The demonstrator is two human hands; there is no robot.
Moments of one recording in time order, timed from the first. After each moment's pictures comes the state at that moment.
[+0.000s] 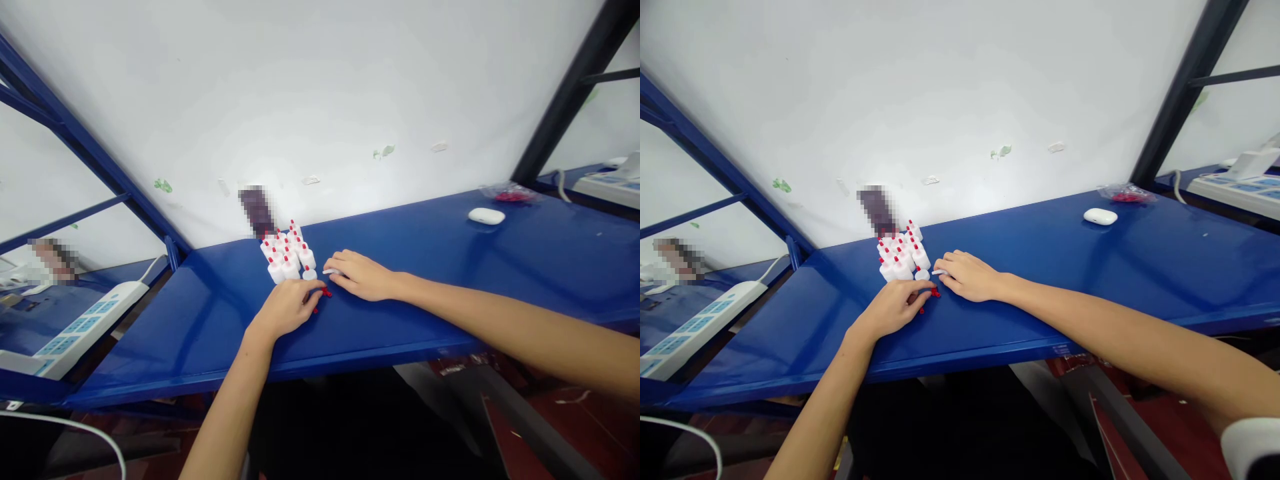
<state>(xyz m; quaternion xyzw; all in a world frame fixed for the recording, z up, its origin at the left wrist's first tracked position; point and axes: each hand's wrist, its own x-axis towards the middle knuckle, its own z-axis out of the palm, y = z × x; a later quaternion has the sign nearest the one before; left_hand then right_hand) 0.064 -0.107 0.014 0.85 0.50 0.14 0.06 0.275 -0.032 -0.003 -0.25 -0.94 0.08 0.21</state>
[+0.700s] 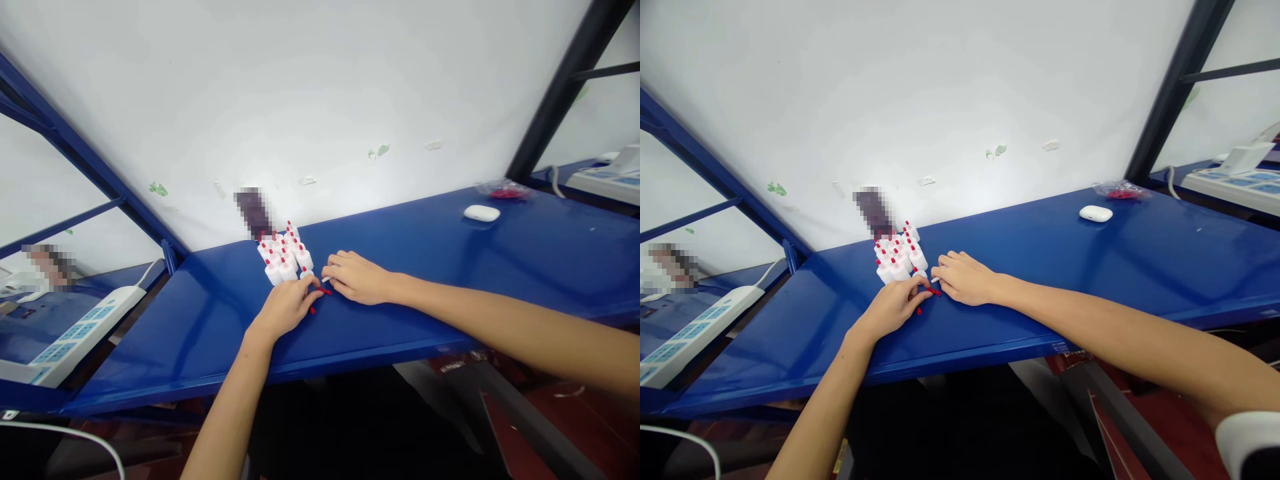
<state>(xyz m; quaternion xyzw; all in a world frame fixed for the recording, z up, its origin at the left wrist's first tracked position) 0.065 -0.104 0.012 0.84 0.52 0.13 0.08 0.274 -0.040 0.001 -0.24 -0.95 0.01 0.17</state>
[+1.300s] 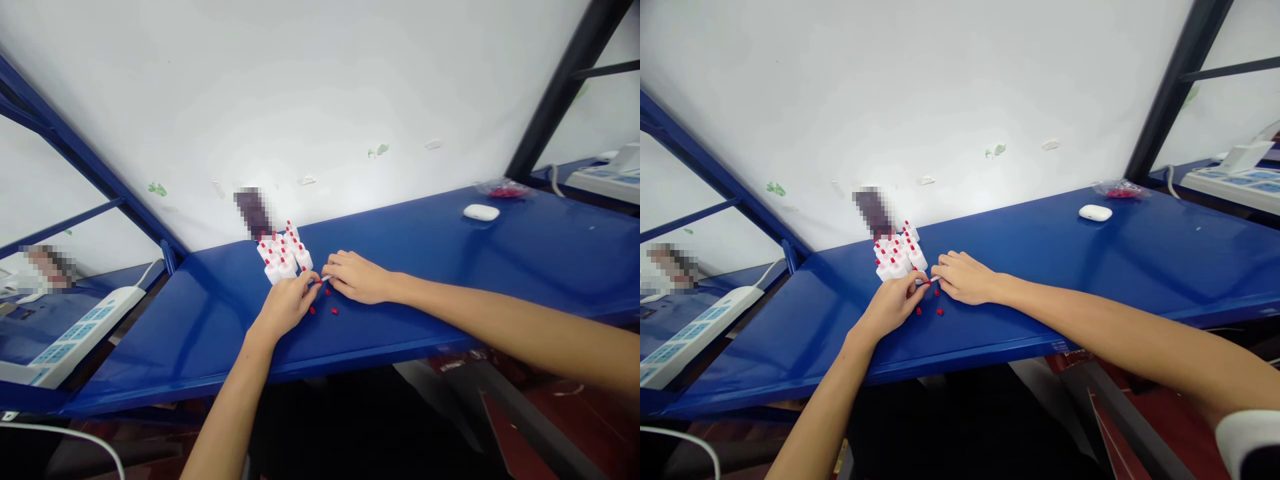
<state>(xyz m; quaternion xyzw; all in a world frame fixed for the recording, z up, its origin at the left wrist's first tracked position) 0.067 -0.103 0.010 0.83 0.52 0.19 0.06 0.275 -0.039 0.000 -0.25 -0.95 0.03 0.18</state>
